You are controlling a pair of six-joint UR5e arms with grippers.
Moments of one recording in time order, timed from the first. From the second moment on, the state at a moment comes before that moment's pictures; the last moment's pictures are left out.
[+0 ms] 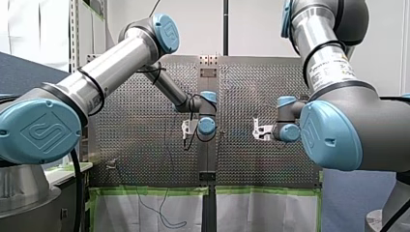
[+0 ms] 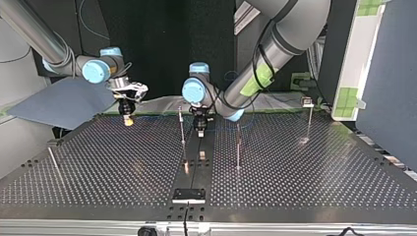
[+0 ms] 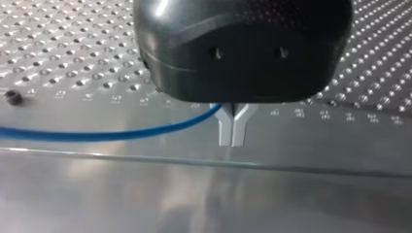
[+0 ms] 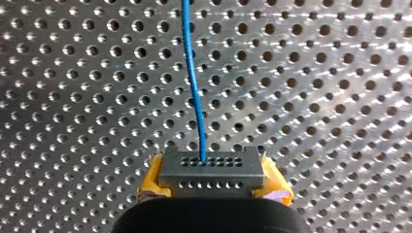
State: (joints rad) left arm -0.57 -2.42 -1.25 -2.70 -2.10 -1.61; right arm 1.81 -0.88 1.66 -0.70 1.33 1.54
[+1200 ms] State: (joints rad) left arm -0.55 -2.45 -1.21 -2.73 -2.07 -1.62; right arm 1.79 -0.83 1.57 -0.66 1.28 1.54
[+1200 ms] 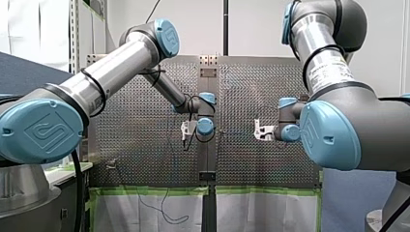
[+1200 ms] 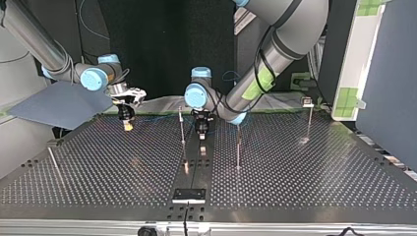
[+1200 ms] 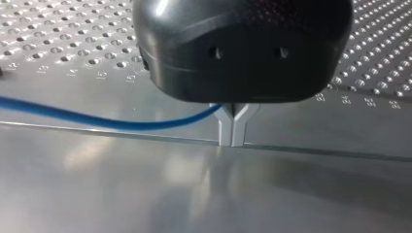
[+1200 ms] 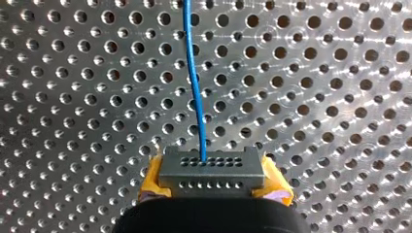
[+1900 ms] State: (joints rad) left arm -0.55 -2.45 -1.21 -2.73 -2.07 -1.62; right arm 1.79 -0.81 1.52 -0.64 1.25 1.53
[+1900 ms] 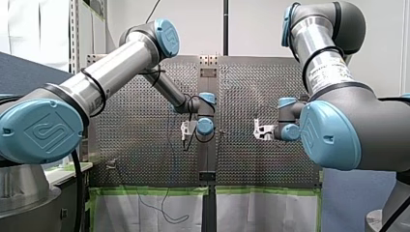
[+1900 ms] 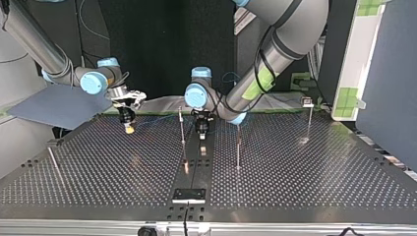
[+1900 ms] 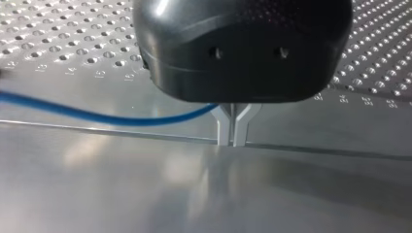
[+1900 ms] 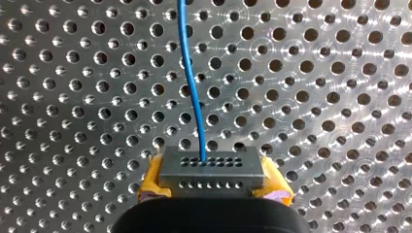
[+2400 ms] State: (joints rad) left arm -0.56 -2.45 -1.21 -2.75 -2.09 -1.61; right arm 1.79 -0.80 1.52 -0.63 1.25 1.53
